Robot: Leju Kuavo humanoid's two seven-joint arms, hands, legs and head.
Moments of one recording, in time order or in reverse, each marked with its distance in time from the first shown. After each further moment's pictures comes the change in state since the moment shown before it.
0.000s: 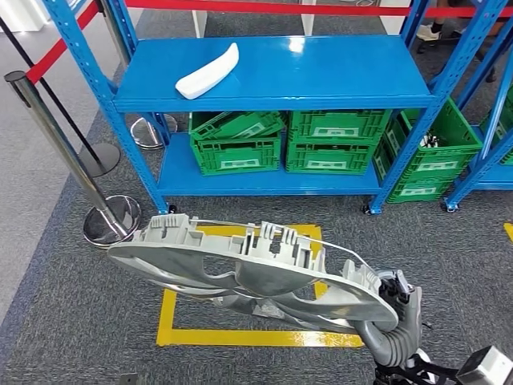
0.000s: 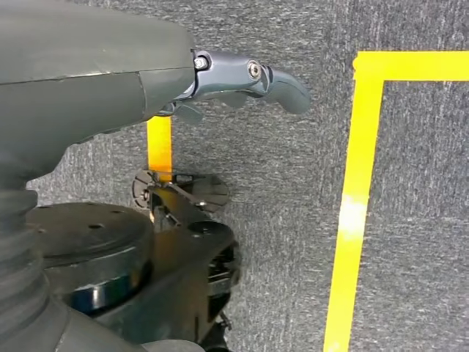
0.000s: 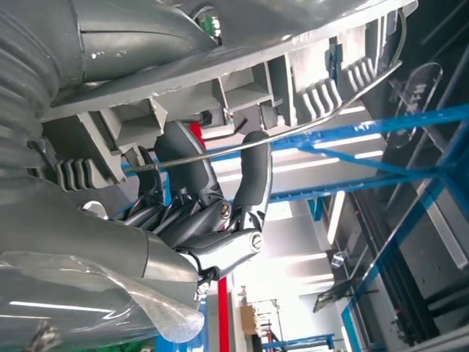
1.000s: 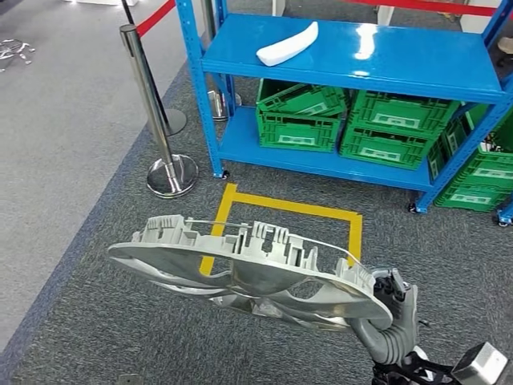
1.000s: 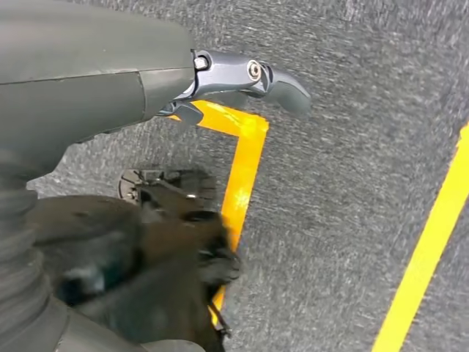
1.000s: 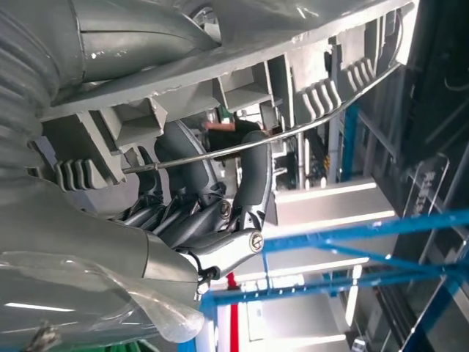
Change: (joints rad) left arm -0.007 -0.002 0.022 -0.002 -0.032 -0.005 -0.008; right arm -0.003 0.001 0.001 0.006 0.015 -0.004 0.001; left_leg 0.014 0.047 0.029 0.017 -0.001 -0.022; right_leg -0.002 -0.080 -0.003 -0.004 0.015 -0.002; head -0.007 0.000
